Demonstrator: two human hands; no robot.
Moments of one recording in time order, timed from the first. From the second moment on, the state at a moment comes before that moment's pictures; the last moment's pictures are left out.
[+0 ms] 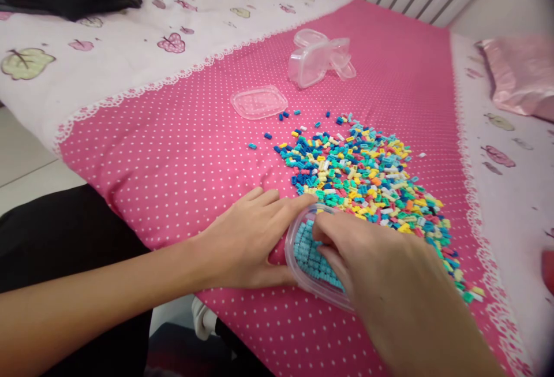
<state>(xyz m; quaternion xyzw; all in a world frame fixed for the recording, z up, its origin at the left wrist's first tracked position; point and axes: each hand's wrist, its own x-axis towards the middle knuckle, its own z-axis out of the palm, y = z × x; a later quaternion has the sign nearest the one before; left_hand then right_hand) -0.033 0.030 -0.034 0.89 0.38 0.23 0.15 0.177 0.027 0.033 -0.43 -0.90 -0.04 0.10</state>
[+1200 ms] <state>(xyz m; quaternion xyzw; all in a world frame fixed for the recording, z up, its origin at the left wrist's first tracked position) -0.034 0.030 -0.033 0.88 0.39 0.21 0.17 0.167 0.023 0.031 -0.47 -0.88 -0.03 0.09</state>
